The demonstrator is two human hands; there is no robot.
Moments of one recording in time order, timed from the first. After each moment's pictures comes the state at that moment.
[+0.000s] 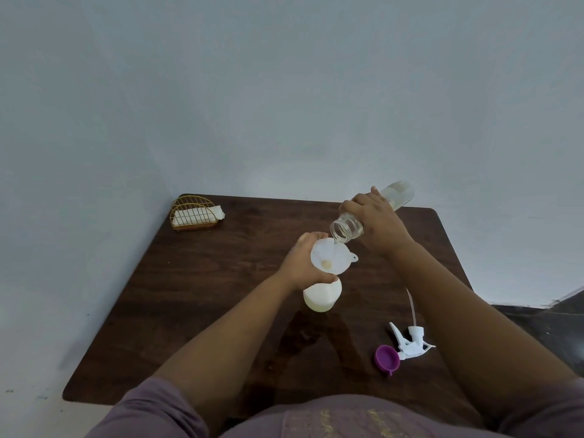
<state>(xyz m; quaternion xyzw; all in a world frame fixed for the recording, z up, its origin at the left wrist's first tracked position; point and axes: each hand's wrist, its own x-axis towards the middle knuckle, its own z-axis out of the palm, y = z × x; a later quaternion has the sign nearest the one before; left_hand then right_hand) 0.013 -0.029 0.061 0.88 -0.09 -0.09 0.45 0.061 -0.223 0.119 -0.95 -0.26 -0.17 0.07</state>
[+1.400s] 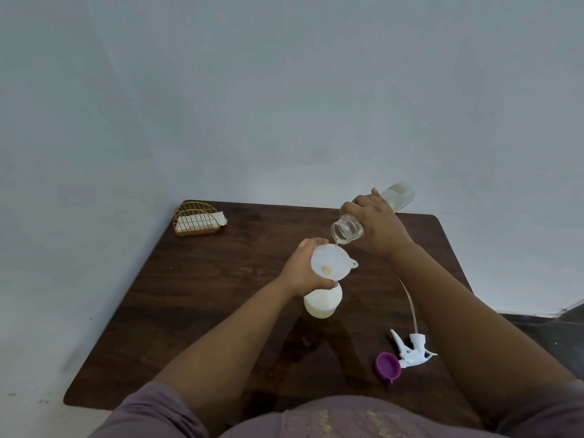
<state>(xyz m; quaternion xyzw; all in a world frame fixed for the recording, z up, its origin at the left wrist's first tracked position) 0.014 -0.030 0.058 0.88 -0.09 -0.08 0.45 0.070 -0.226 0.120 -0.94 -0.27 -0.19 0.08</state>
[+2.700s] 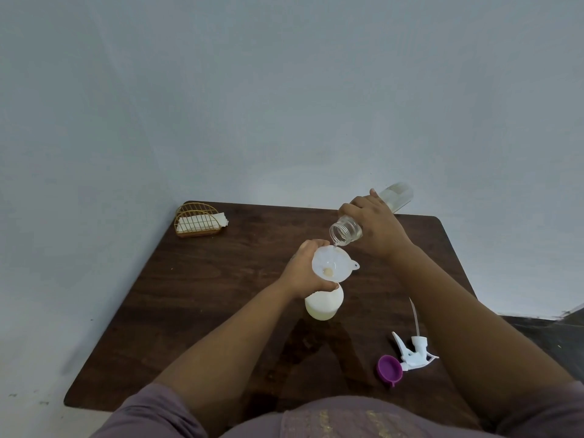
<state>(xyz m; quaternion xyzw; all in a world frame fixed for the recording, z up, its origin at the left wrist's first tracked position) 0.017 -0.030 0.055 0.88 -0.10 -0.08 0.45 0.076 -0.224 0.115 -0.94 -0.28 -0.19 0.07</state>
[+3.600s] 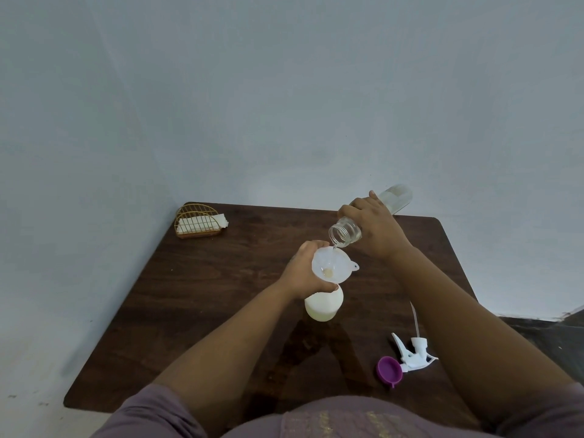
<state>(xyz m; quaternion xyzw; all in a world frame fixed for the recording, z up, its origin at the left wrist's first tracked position) 0.016 -0.030 0.056 0.89 -0.10 -0.08 0.44 0.073 -0.223 0.116 -0.94 -0.28 -0.19 0.08</state>
